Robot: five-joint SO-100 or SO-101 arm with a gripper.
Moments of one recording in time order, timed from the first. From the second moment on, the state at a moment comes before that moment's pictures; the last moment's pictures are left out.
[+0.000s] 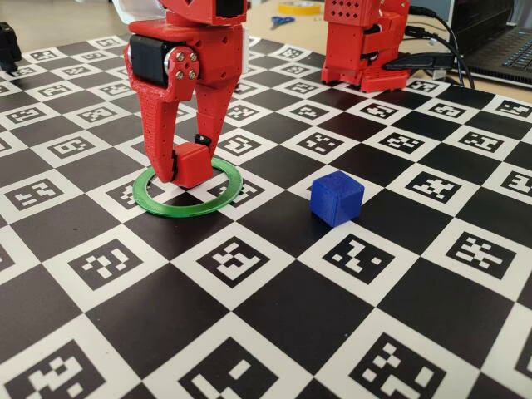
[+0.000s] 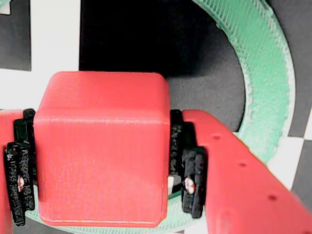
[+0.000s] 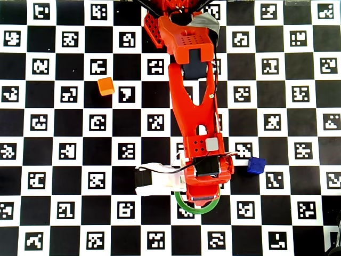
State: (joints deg) arm -5.4 46.5 51.9 75.6 1.2
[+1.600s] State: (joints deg) arm -5.4 59.9 60.5 77.3 3.9
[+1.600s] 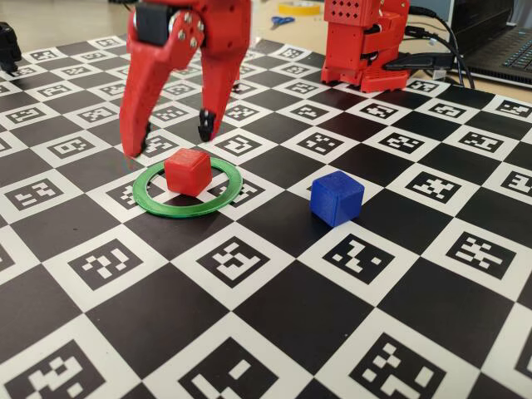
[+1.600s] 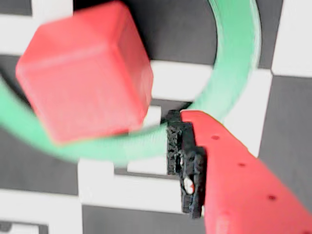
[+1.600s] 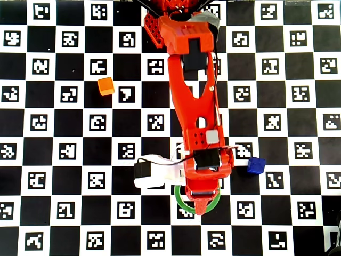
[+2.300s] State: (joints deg) arm -13.8 77.3 63.5 90.7 3.1
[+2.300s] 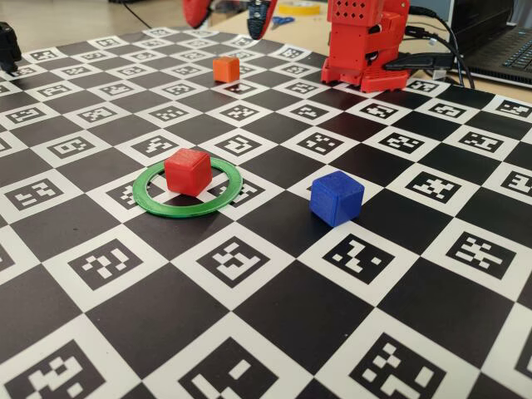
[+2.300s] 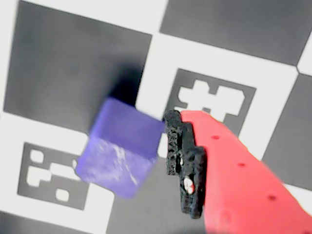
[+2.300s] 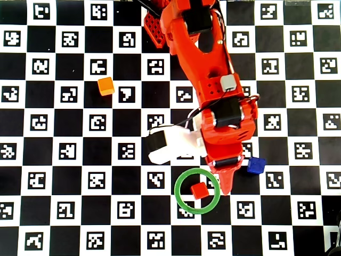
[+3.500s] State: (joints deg) arm -30.9 60.9 53.5 89.5 35.9
